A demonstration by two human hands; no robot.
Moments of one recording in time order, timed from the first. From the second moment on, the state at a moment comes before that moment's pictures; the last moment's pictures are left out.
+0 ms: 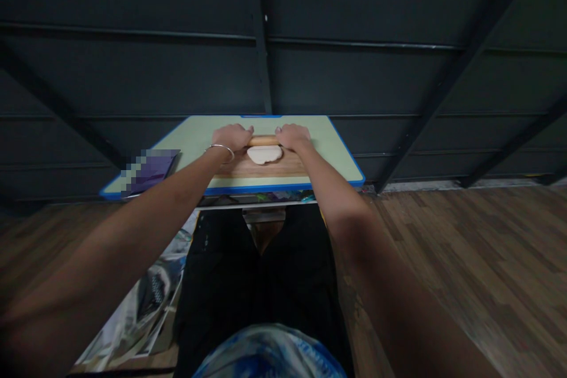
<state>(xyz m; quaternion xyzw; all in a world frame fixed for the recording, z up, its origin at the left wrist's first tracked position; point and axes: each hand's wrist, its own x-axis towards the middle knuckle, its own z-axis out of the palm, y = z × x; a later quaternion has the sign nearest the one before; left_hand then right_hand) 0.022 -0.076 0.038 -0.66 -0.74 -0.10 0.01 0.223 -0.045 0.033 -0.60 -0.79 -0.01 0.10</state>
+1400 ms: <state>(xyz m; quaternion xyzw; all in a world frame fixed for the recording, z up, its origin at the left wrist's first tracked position) 0.022 -0.075 0.041 -0.67 -0.74 -0.08 0.03 0.226 -0.045 0.034 -0.59 -0.80 0.01 0.10</state>
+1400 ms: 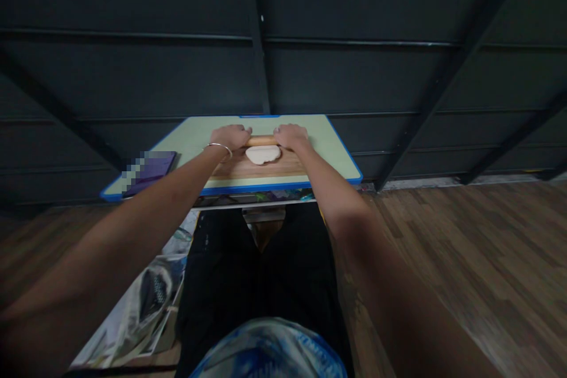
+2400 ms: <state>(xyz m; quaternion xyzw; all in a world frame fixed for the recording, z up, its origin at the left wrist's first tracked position) 0.026 -0.087 0.043 -0.65 -0.76 -0.07 0.05 0.228 -0.058 0.032 -0.56 -0.82 0.00 0.12</state>
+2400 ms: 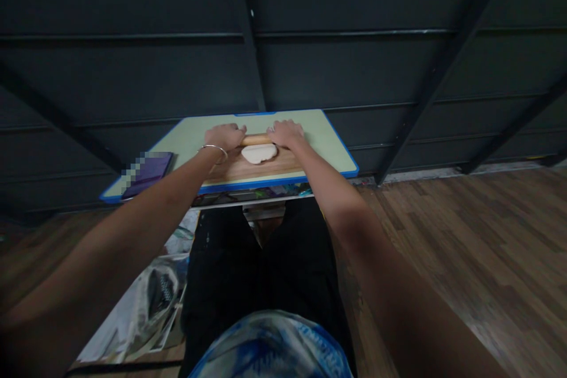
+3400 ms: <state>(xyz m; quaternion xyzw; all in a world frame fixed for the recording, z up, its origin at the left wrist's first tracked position) 0.026 -0.095 0.040 -0.65 -0.75 -0.10 0.03 0.226 -0.053 0.034 -0.58 -0.81 0.01 0.10</state>
